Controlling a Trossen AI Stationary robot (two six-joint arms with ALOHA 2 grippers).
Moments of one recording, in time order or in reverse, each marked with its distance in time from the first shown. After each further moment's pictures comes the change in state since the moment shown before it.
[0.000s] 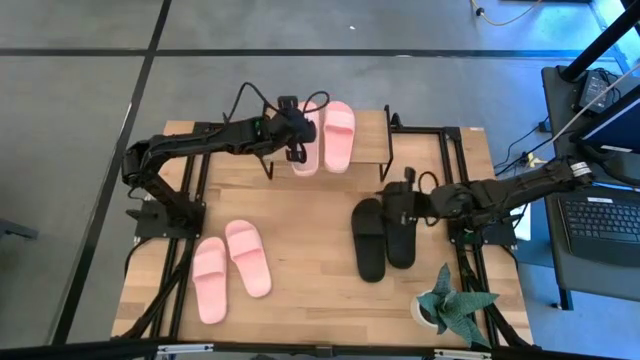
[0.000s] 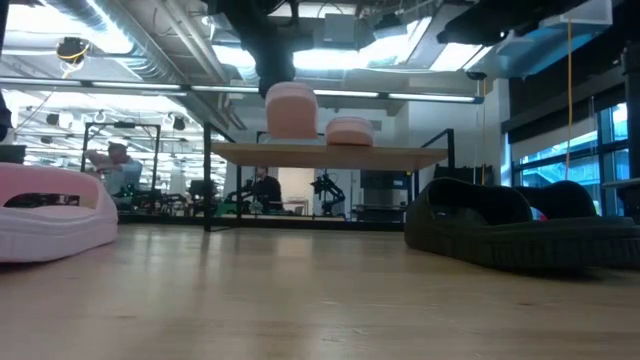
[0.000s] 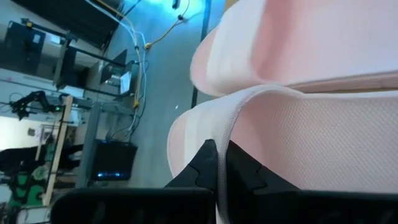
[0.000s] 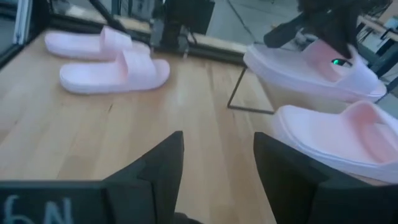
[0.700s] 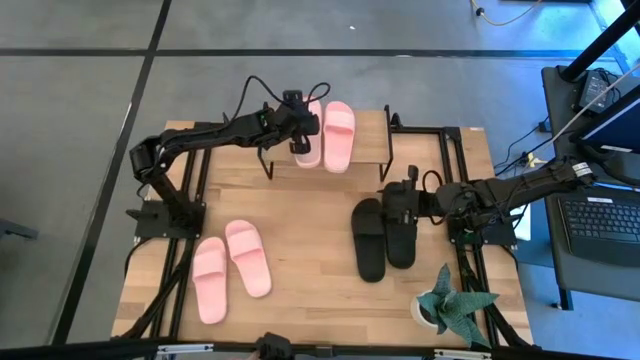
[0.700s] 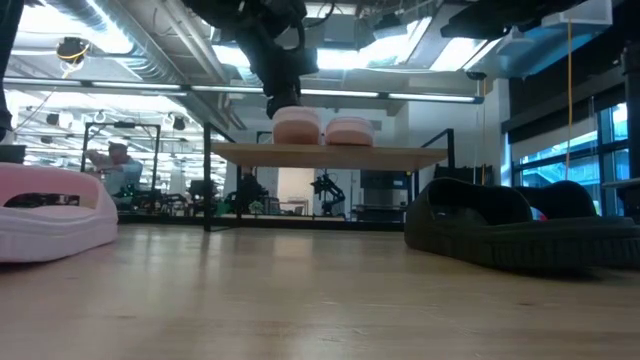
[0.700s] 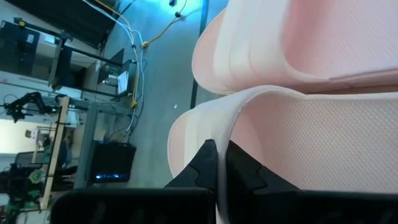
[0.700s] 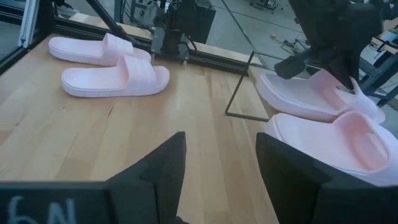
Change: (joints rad) left arm 0.089 0.084 0.000 0.105 0.078 0.075; right arm 0.000 -0.029 -0.003 -0.001 0.001 -0.045
